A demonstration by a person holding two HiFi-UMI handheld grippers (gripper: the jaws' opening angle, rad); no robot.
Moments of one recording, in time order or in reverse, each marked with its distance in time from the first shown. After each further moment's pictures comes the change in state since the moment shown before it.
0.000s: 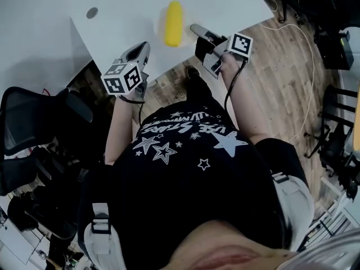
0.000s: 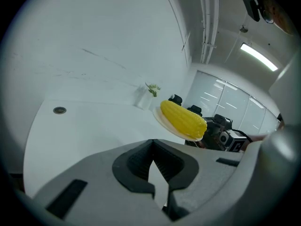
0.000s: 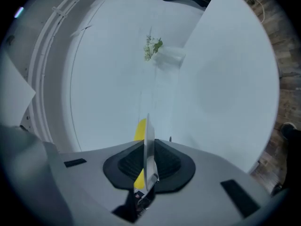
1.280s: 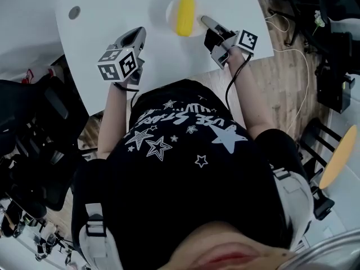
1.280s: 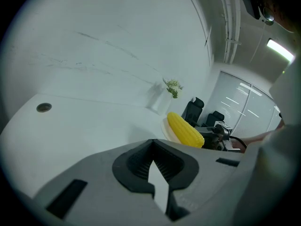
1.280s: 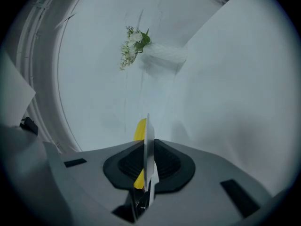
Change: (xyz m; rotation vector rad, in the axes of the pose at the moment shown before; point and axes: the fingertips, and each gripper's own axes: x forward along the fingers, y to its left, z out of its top) left arm 0.212 0.043 0.067 -0.123 -0.020 0.197; right arm 0.061 -0.121 0.244 -0.070 0.203 -0.010
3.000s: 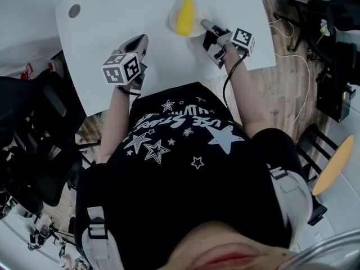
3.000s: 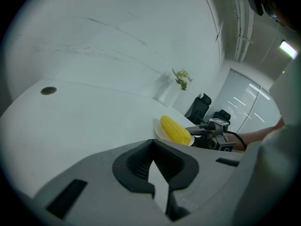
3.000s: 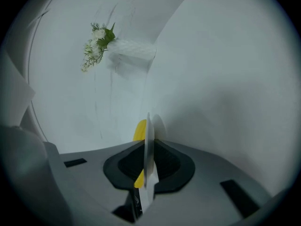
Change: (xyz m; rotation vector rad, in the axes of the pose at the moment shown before) left arm 0.018 0.021 -0.041 -0.076 0.076 0.062; right arm 0.021 -0.081 0.003 0.171 0.019 -0.237
